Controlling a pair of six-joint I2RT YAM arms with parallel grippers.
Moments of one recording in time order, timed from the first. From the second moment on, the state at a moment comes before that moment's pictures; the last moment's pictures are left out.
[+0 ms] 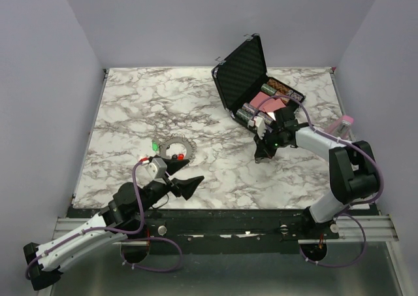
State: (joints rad) left arm -1.02 0.16 0.16 0.15 -0.12 -0.26; right arm 0.27 1.61 0.89 -0.44 -0.63 -0.64
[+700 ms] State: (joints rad) left arm -1.02 0.15 0.16 0.15 -0.13 -0.26; right arm 0.27 1.57 0.78 -0.23 -0.72 -0.62
